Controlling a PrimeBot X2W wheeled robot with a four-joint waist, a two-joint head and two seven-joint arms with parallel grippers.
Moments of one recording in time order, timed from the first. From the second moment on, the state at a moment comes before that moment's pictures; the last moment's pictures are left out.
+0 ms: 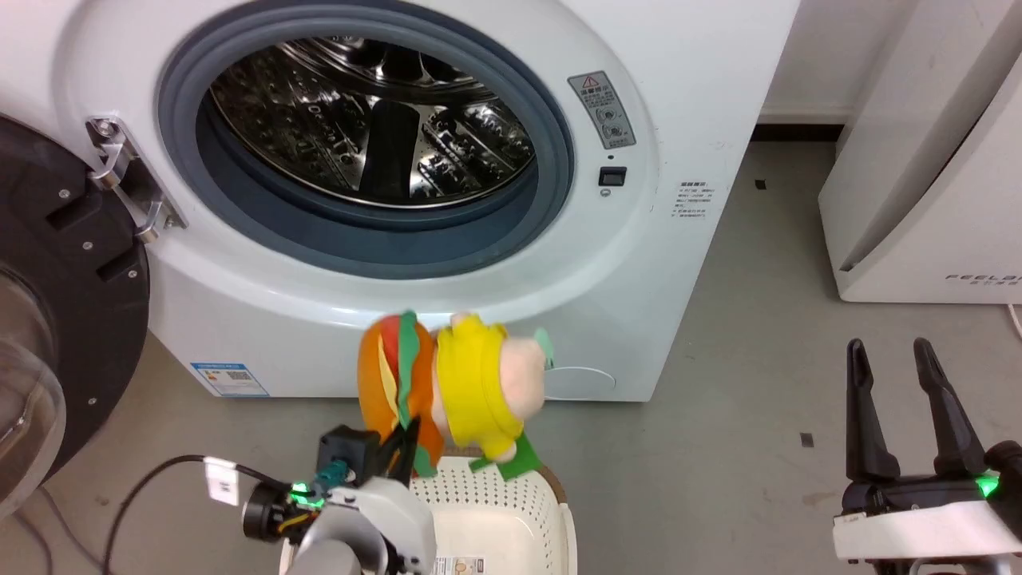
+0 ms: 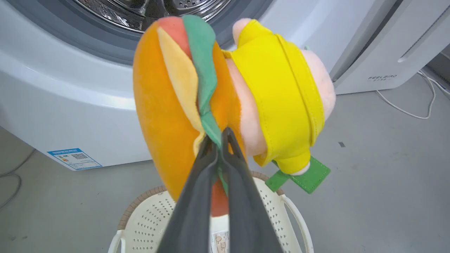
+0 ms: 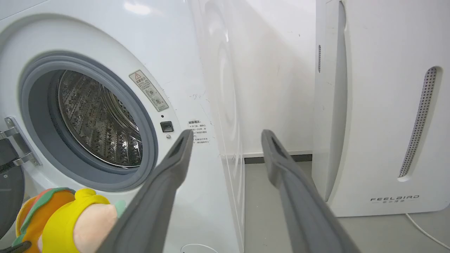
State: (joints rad) left arm -0.33 0.09 -0.33 0.76 -0.25 -0.04 -0.26; right arm 0.00 -0.05 -0.08 -0.06 0.21 0.13 -0.26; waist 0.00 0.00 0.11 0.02
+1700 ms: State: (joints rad) left arm -1.10 0.32 0.18 0.76 -0.13 0.01 -0.26; right arm -0.26 -0.05 0.01 -0.11 0.28 0.13 -0.26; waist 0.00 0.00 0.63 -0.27
